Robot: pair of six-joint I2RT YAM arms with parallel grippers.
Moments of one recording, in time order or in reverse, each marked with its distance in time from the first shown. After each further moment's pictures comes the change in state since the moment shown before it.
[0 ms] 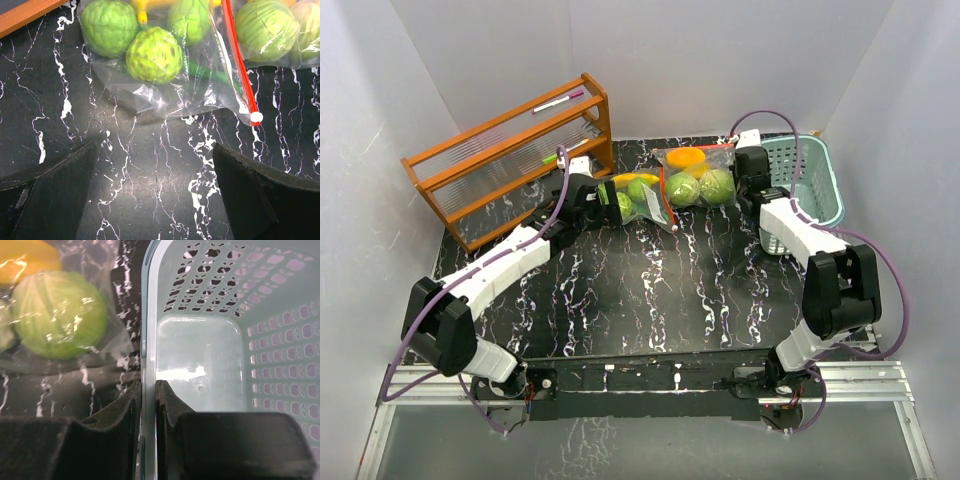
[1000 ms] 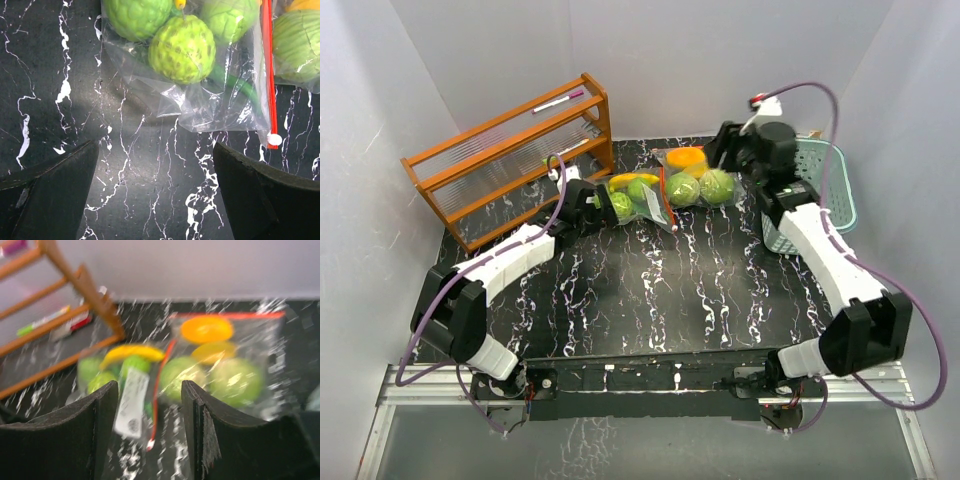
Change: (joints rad) left arm 0.049 0.079 -0.063 0.060 0.009 -0.169; right arm -0.001 -0.228 0.141 0.048 -0.509 0.378
